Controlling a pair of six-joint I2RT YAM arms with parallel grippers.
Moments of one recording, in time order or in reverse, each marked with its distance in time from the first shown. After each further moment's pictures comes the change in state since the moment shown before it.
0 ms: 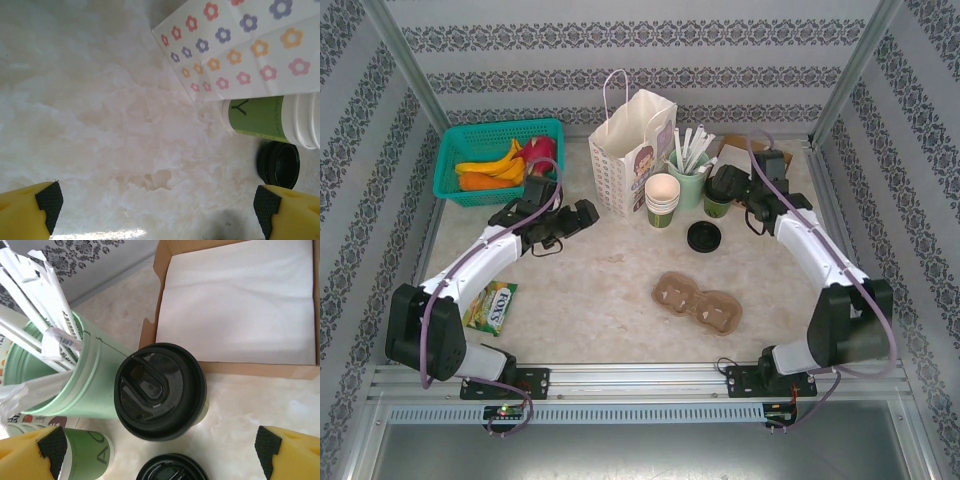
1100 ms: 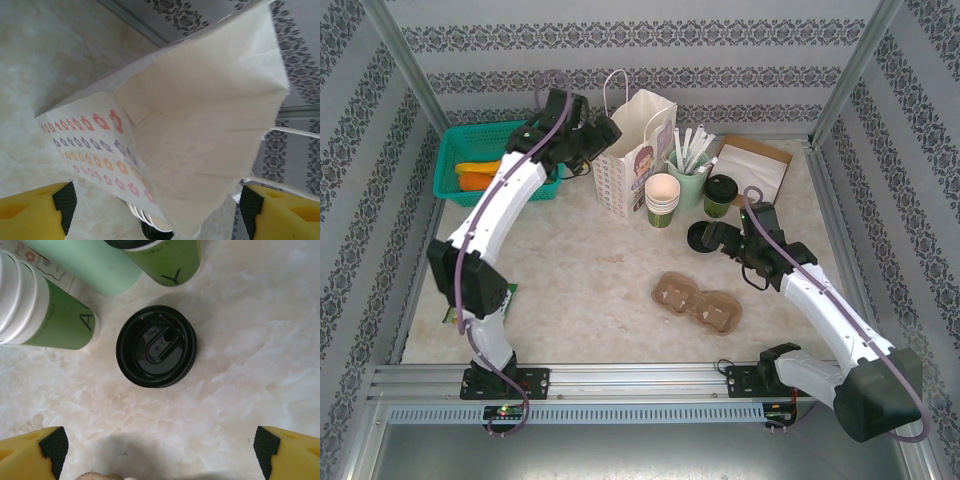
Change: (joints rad) left arm -0.078 0.468 1.001 -0.396 -0.072 -0.209; right arm 0.175 -0.347 -0.309 -0.217 -0.013 0.082
